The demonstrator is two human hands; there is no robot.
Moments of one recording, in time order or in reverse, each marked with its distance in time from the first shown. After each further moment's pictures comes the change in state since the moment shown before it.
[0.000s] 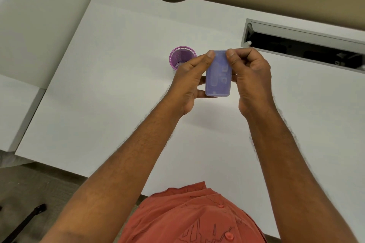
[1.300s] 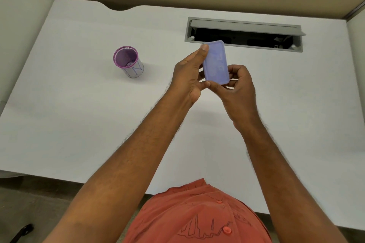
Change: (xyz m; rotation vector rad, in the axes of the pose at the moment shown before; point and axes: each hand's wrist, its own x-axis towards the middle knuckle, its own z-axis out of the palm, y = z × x) left_hand -0.021 -0.055 0.194 -0.100 0.140 -0.076; right_hand -0.046 0.030 -0.195 -0.263 0.066 -0.046
